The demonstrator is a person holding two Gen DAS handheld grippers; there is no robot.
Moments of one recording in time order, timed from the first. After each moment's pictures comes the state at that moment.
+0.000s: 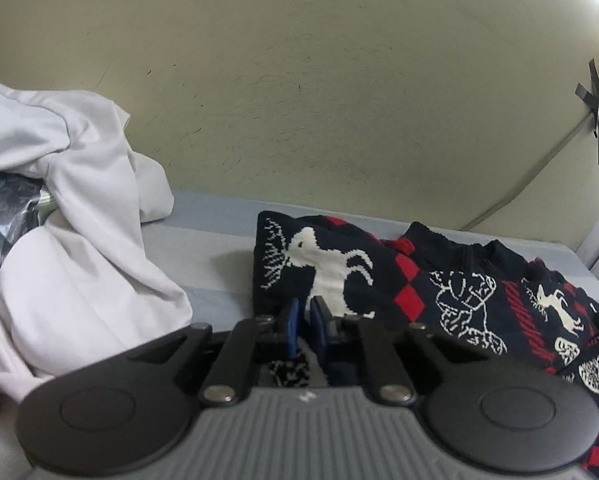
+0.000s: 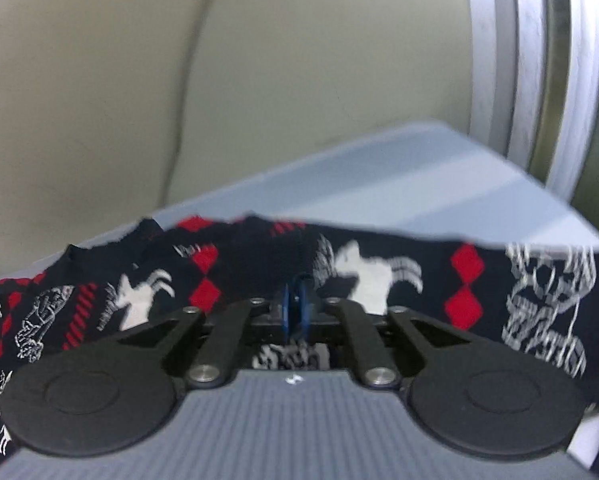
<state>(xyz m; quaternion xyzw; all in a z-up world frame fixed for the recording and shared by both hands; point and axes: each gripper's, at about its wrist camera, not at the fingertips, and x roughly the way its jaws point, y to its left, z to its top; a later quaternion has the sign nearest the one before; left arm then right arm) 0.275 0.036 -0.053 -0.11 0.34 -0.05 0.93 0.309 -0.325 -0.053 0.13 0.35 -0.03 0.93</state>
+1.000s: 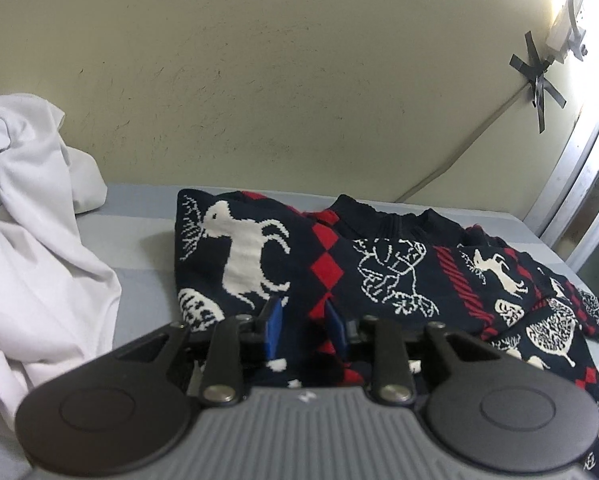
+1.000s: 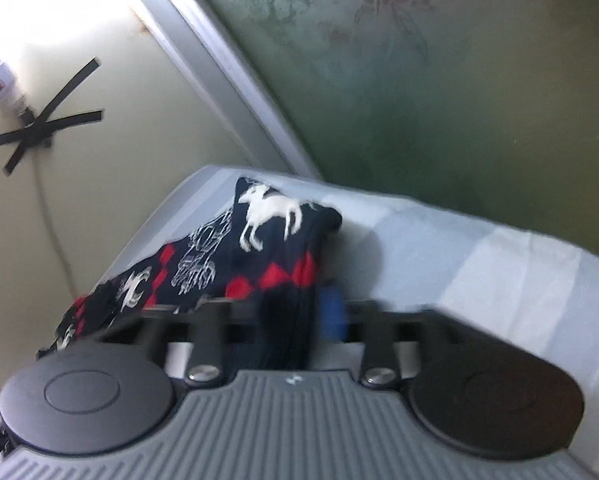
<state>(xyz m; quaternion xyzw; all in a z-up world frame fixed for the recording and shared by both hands) 0.258 0.011 -0.046 -0.10 0.34 -0.14 0.93 0.134 -0.481 -0.054 0.36 0.27 -0.14 0.88</state>
